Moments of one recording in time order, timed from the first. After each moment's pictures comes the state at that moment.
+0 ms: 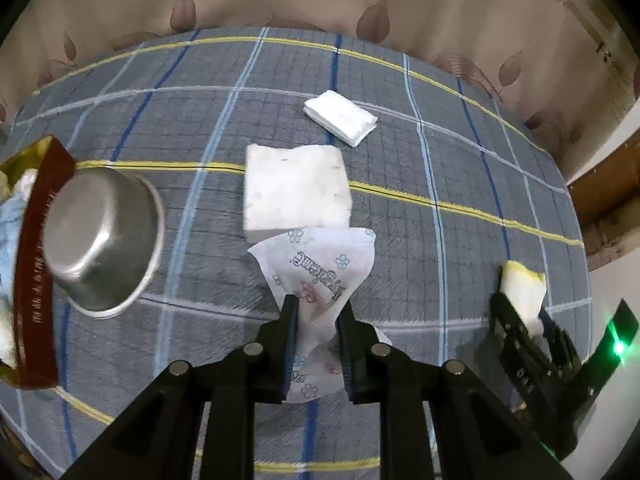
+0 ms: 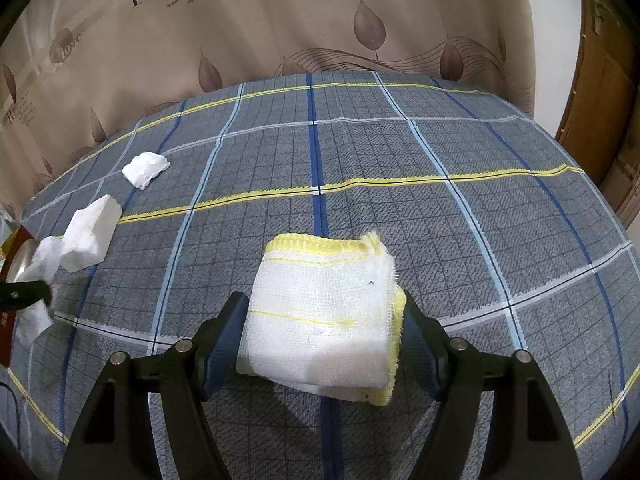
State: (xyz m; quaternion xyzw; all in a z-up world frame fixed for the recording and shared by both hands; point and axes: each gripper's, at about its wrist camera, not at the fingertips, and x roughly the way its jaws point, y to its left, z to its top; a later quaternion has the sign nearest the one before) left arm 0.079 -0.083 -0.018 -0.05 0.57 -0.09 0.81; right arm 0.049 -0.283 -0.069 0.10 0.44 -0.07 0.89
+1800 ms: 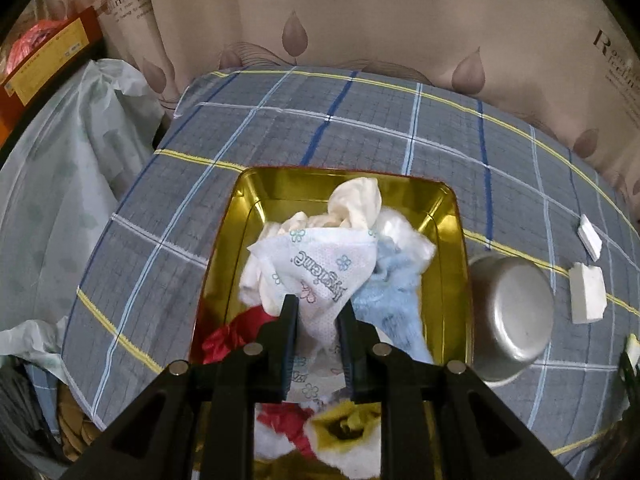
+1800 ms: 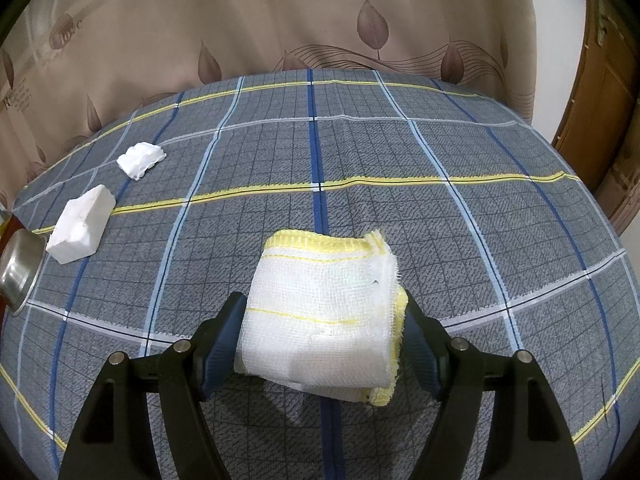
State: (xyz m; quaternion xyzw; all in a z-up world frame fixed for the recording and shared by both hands) left arm 0.100 0.225 0.005 -0.04 0.53 0.10 0.84; right arm 0.053 -0.279 -0.073 0.08 0.44 -0.07 0.89
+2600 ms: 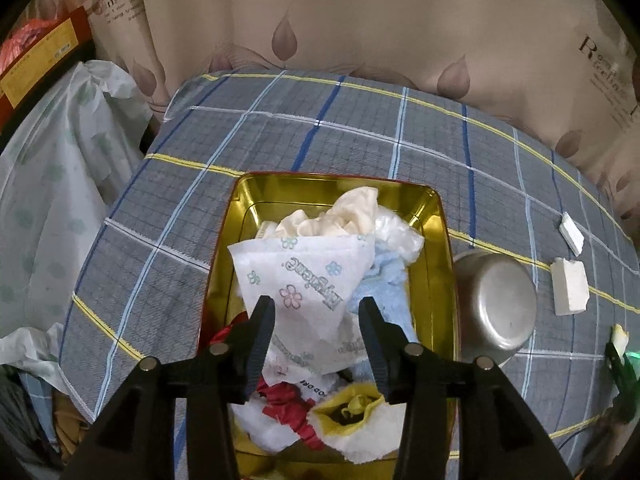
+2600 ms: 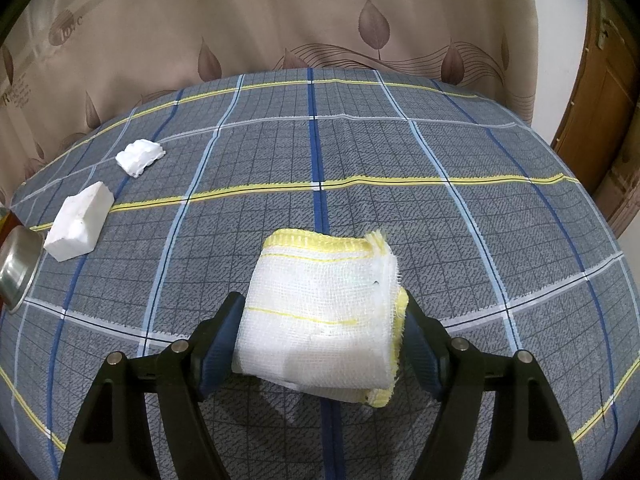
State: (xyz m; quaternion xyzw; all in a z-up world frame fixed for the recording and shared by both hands) left arm 0.093 0.231 0.019 -0.05 0.53 0.06 0.84; right arm 0.054 -0.278 -0.074 0.08 0.45 -0.08 0.89
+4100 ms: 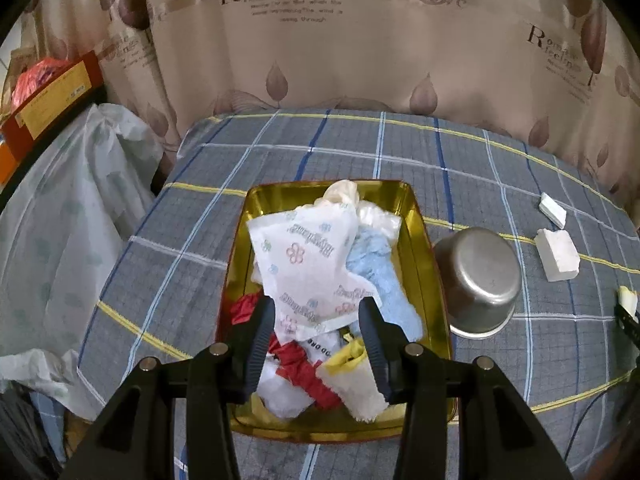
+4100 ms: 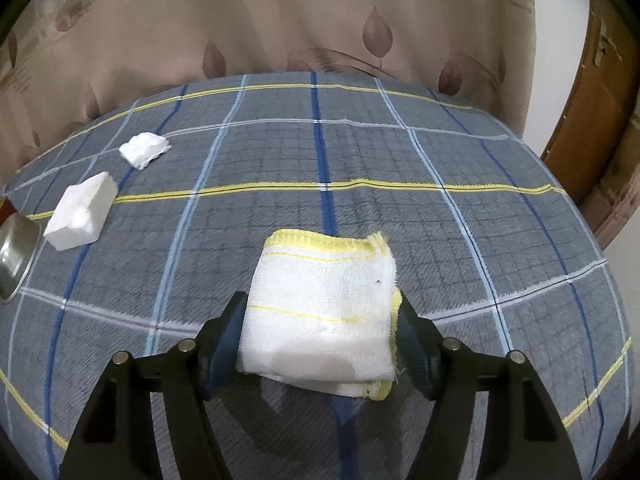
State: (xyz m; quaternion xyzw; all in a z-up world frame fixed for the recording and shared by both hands) left arm 0.029 0.216 0.038 0.00 0.46 0.06 0.89; right arm 0.030 -0.274 -0.060 0.04 0.45 -0.10 0.89
